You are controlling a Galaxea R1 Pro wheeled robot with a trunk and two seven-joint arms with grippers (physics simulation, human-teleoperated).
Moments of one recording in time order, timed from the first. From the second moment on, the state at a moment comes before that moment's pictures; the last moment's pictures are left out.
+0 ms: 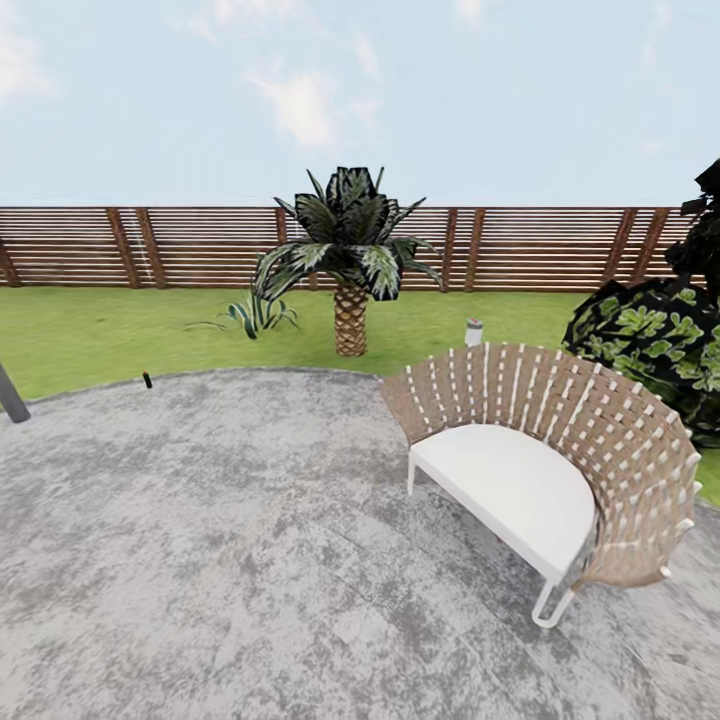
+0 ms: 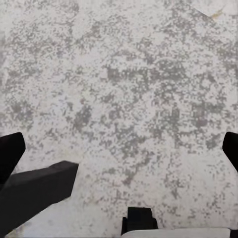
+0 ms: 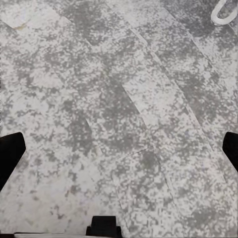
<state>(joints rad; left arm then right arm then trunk) -0.06 0.06 0.00 -0.36 0.01 -0.29 0.01 0.00 -0.05 0.00 -0.39 0.00 -0.39 -0.01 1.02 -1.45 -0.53</state>
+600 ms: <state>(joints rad) -0.06 0.06 0.00 -0.36 0.01 -0.29 0.01 0.00 -0.06 0.00 -0.39 0.00 -0.39 -0.01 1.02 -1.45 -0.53</state>
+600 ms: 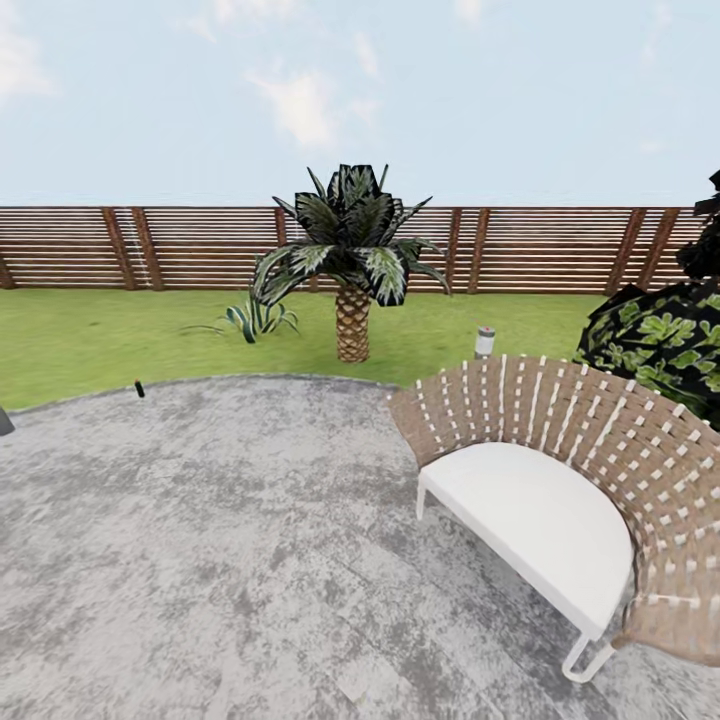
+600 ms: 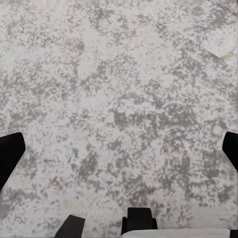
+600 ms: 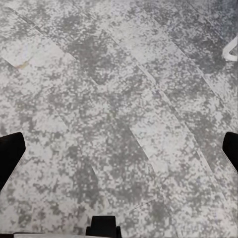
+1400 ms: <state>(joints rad) -0.06 0.06 0.00 -0.36 0.01 -0.29 0.01 0.00 -0.06 0.00 -0.39 0.00 -0.39 -0.01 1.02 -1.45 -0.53</state>
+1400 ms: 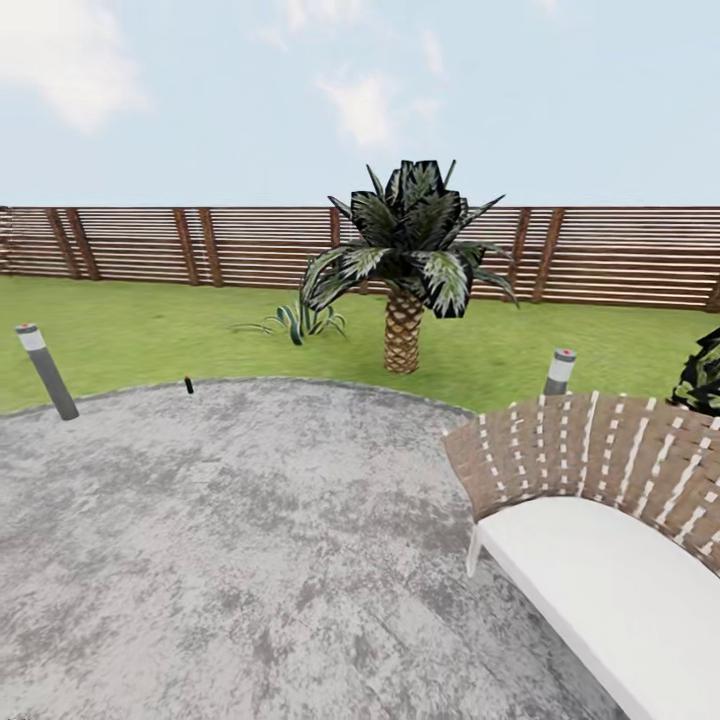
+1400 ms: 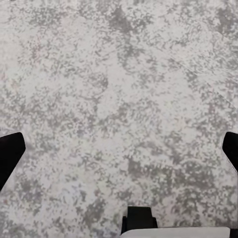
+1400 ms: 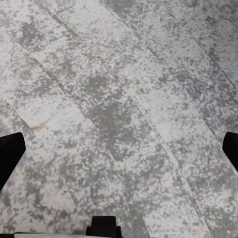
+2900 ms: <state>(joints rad) -0.06 0.07 0.00 -0.36 0.02 -0.29 0.01 0.00 -0.05 0.00 -0.39 0.00 -0.39 -0.01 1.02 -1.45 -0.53</state>
